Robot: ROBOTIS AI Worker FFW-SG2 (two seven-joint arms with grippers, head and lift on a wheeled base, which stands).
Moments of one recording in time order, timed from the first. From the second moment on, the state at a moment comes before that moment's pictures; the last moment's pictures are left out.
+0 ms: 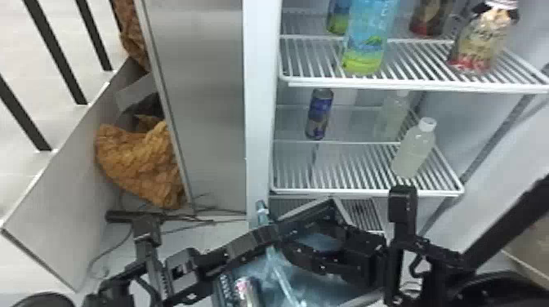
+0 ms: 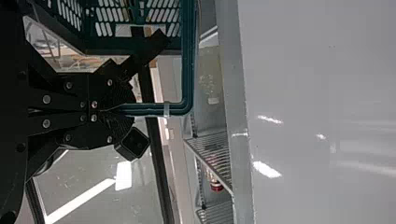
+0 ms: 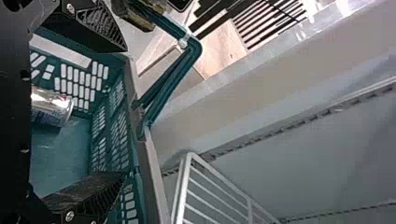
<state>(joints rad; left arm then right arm) 0.13 0.12 0.12 -1.65 1.23 1.22 -0.65 0.27 -0.16 0.02 -2.11 -0.27 0.83 0.66</state>
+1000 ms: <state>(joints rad) 0.13 0.12 0.11 -1.65 1.23 1.22 -0.65 0.28 -0.15 -0.07 -2.10 -0.42 0.70 0.65</state>
